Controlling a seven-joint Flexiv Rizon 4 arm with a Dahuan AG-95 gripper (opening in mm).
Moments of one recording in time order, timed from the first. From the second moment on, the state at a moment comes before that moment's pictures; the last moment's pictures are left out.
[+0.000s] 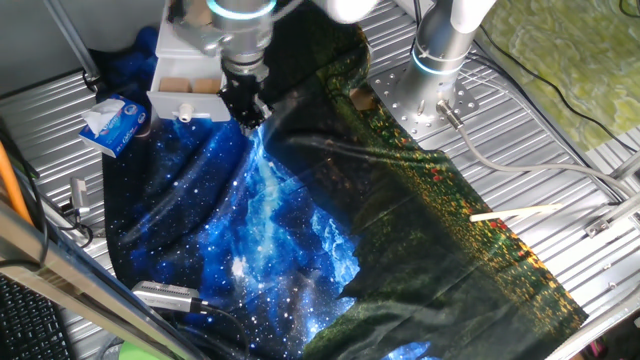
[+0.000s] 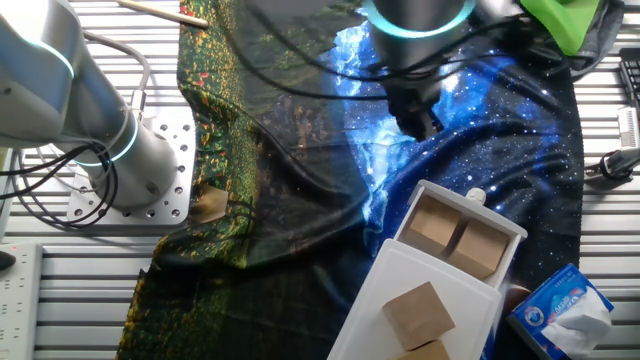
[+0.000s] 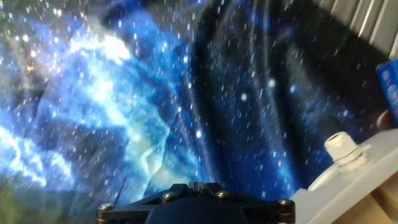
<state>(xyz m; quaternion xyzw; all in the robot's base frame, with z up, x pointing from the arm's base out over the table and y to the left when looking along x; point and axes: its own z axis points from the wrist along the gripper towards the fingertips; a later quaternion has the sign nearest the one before) 0.499 0.000 0.172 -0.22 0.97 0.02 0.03</state>
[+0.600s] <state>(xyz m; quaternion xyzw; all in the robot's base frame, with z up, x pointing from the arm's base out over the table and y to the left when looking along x) 0.500 0.000 0.171 -0.24 0.97 0.02 -0.08</state>
